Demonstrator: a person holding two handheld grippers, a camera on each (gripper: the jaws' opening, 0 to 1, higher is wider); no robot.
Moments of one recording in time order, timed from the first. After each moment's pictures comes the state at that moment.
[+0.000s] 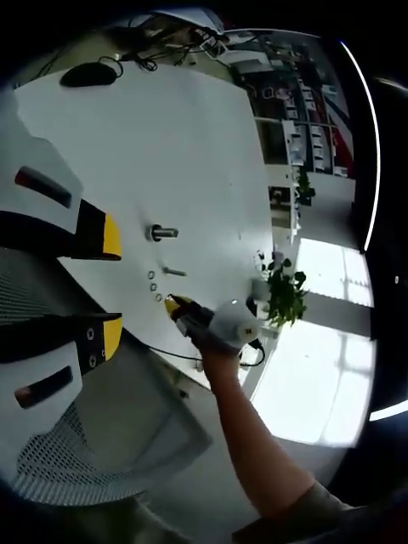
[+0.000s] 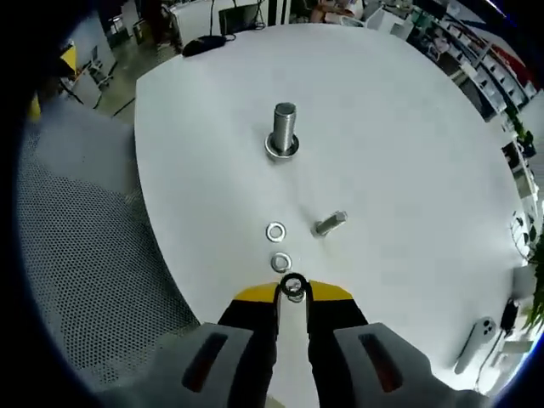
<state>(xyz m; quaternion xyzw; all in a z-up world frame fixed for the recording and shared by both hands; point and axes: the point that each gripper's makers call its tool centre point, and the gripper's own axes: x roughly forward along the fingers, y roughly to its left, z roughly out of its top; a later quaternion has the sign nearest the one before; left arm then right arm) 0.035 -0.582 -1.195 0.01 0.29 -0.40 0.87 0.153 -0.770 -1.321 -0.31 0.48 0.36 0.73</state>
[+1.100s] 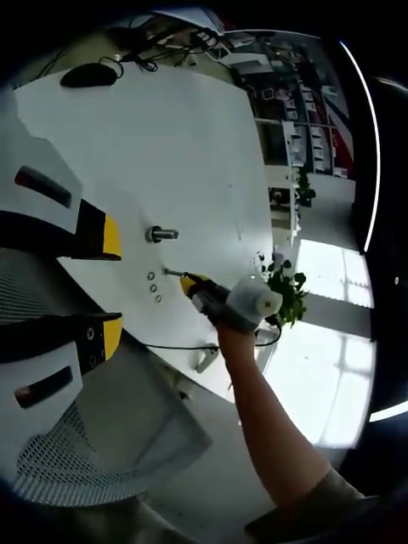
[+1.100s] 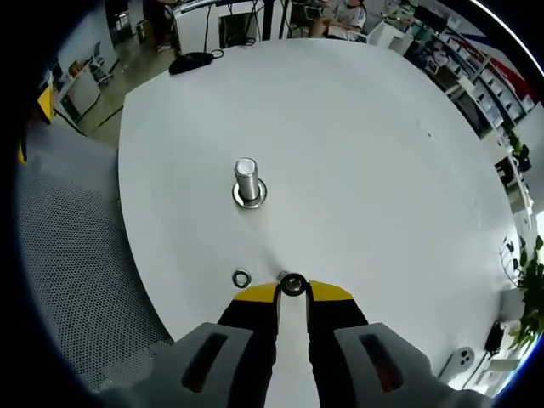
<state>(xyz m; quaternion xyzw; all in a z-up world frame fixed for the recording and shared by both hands) 0.036 -0.581 -1.195 0.01 0.29 -0.40 0.87 0.196 -0.747 -1.316 -0.34 0.47 0.37 0.73</state>
